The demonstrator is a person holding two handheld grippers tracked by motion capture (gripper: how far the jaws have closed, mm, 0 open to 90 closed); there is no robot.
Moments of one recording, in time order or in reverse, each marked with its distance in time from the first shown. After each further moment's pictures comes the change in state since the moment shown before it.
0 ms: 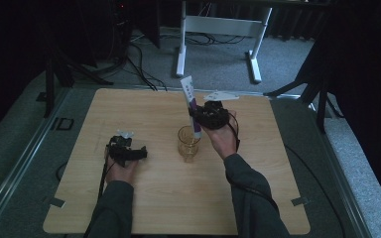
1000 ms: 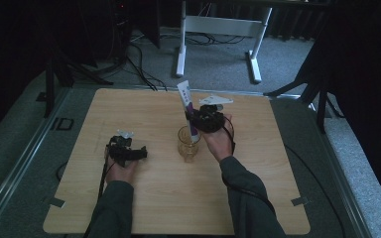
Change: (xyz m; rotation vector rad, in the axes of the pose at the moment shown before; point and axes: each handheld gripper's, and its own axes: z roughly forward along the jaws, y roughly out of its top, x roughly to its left) left arm 0.000 0.000 0.000 0.000 0.000 0.000; right arm 0.006 -0.012 0.014 0.021 -0.008 0.002
